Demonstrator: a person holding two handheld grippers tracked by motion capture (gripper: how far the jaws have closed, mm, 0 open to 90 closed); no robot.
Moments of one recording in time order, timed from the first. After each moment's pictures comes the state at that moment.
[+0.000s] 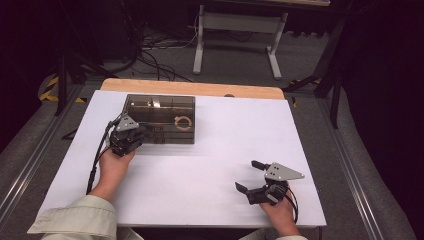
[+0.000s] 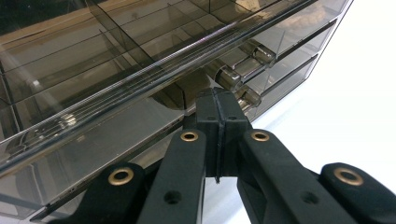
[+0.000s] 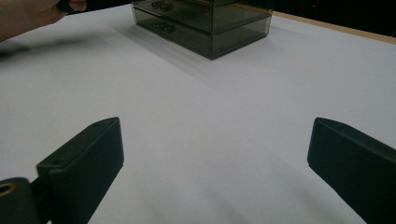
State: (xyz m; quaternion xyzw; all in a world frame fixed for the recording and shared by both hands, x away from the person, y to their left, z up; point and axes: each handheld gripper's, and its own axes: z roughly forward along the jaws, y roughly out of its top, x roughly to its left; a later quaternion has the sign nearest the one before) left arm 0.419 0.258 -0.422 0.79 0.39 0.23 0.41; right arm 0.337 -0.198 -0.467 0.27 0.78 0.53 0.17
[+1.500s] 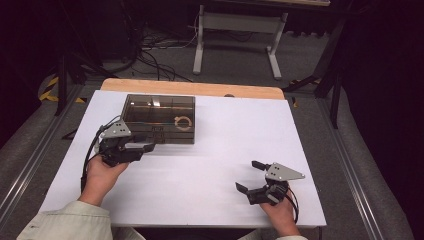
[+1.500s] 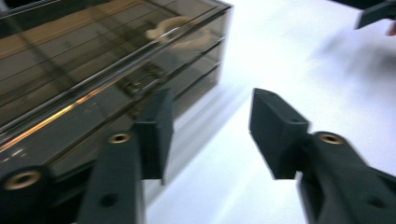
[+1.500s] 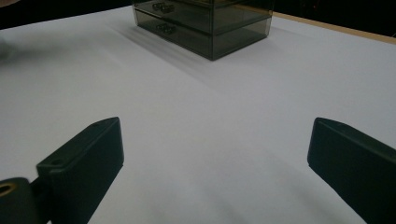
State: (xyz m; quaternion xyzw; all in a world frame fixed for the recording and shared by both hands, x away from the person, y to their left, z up) left arm 0.372 0.260 -0.388 0.82 0.32 0.15 0.46; right arm 0.336 -0.199 -0.466 0.27 0.78 0.54 0.17
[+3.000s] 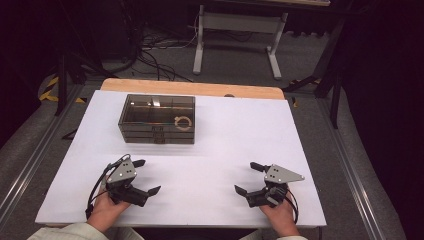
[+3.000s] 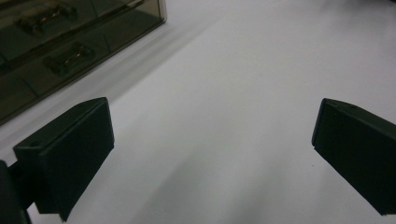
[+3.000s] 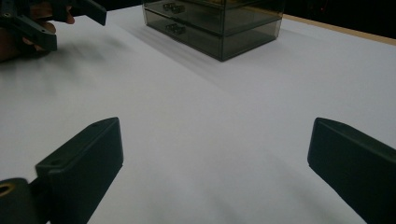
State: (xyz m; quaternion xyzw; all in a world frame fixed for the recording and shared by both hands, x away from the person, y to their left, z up) left arm 0.322 0.252 -0.466 0.83 0.28 0.16 0.46; right arm 0.331 -0.196 -0.466 0.25 0.79 0.54 0.17
